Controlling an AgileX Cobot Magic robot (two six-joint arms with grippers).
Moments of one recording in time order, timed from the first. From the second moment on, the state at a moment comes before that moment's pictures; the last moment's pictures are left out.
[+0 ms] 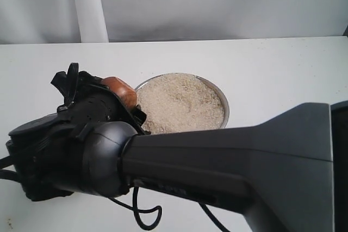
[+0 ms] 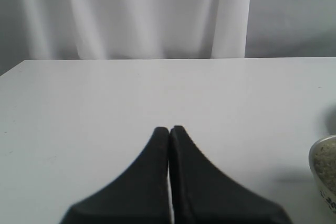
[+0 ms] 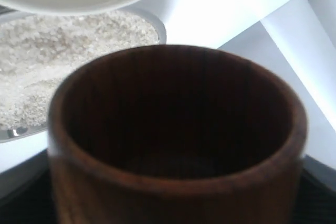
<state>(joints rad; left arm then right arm) -0.01 0.00 0.00 -0.04 0.35 0.04 1.20 2.25 -1.74 -1.17 1.14 -0.72</state>
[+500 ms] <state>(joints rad) -0.01 0.00 0.00 -0.04 0.35 0.04 1.10 2.20 -1.74 -0.97 1.08 -0.60</state>
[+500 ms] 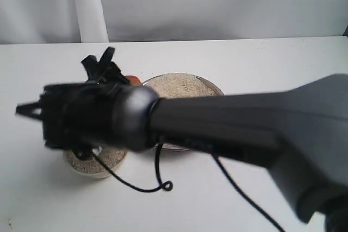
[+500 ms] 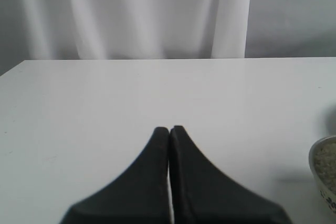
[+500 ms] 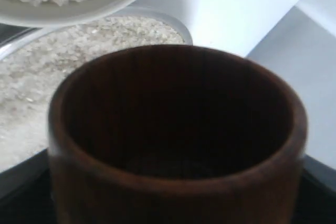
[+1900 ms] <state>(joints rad) -0.01 0.00 0.00 -0.04 0.35 0.04 0.61 2.28 -1.74 -0.78 1.12 -0.69</state>
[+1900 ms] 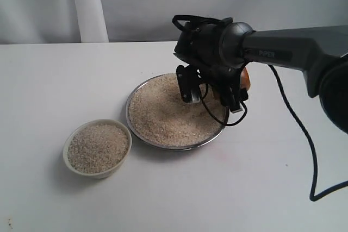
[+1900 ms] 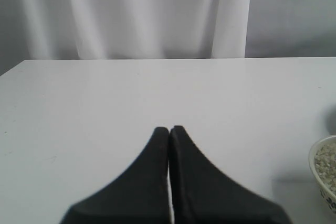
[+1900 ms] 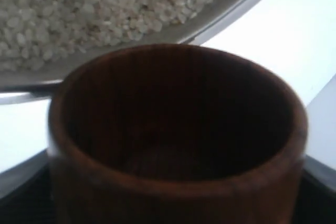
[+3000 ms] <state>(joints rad) -0.01 0.00 0.00 -0.04 0.35 0.04 0.77 2.38 -1.74 -0.81 1.04 -0.74</state>
